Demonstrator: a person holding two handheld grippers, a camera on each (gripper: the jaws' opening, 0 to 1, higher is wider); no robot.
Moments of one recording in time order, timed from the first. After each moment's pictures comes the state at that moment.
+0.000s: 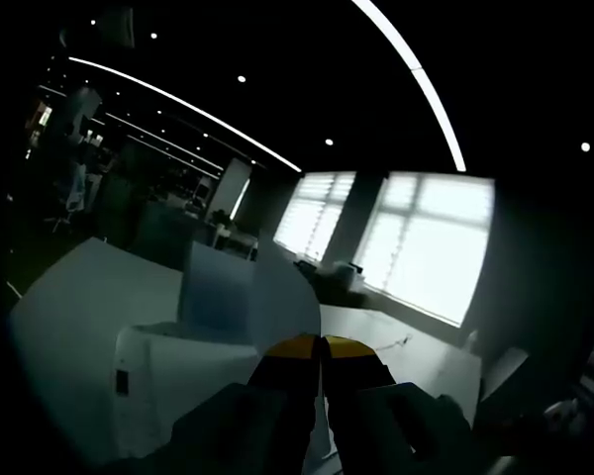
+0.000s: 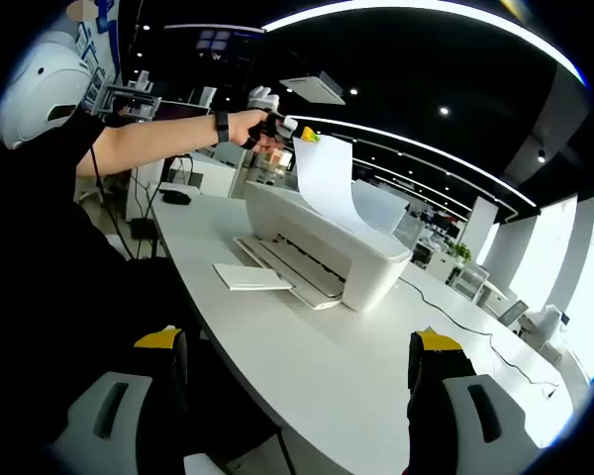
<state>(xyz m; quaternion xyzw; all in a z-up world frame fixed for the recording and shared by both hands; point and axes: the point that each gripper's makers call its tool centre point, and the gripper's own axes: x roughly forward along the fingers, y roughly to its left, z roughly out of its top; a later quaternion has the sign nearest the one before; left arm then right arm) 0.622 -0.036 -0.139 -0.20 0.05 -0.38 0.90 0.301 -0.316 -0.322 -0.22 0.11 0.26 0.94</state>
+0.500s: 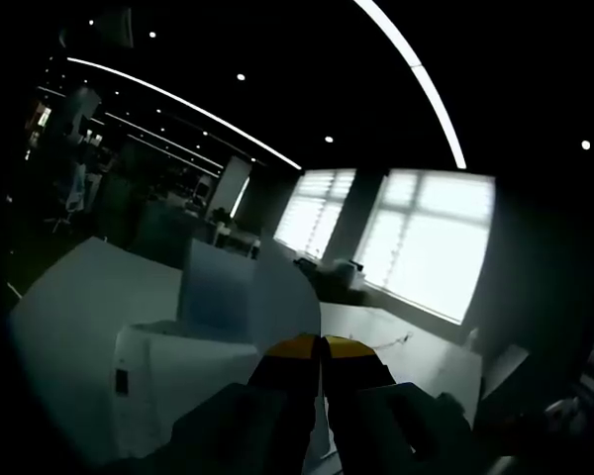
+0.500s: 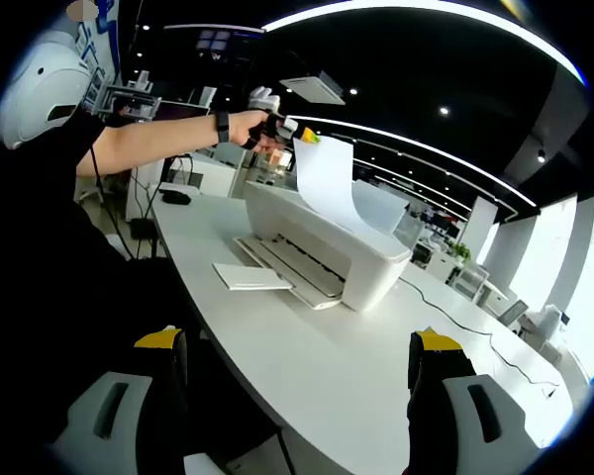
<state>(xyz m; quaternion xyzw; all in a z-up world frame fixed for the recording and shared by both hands) 0.623 -0.038 -0.142 -0.20 0.05 -0.38 0.90 0.300 -0.317 -0.322 -0.22 0.11 0.26 0.94</state>
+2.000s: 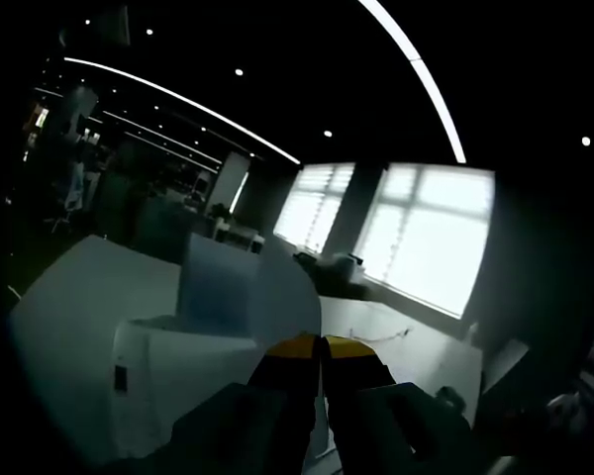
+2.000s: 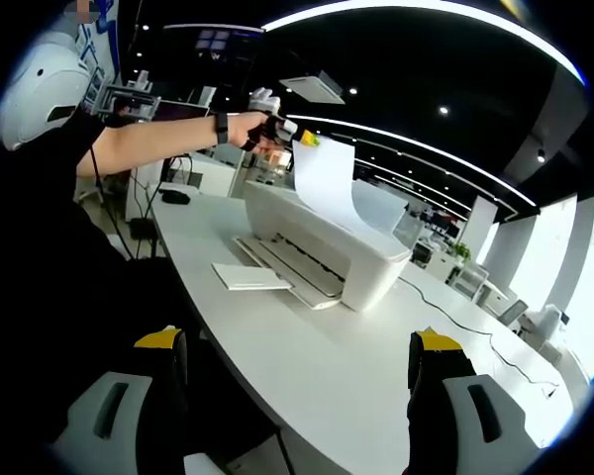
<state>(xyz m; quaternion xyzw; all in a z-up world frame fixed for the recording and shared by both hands) 0.619 -0.043 -0.150 -0.19 0.06 -0.39 0.90 0.301 -0.318 -0.321 -0.22 0.11 0.26 0.94</state>
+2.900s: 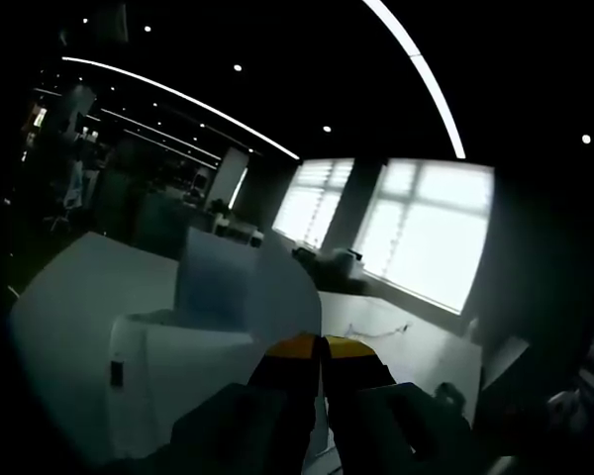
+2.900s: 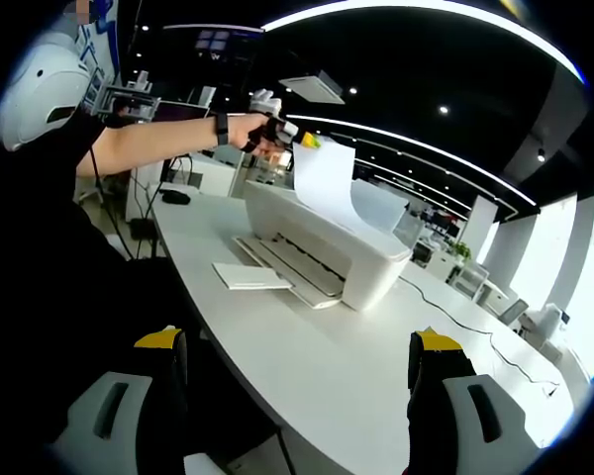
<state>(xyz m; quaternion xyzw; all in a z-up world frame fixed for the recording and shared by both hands) 0.621 -0.048 -0.157 -0.18 0.07 -0.39 0.90 0.301 -0.318 -0.323 -0.22 0.11 0.26 0.94</state>
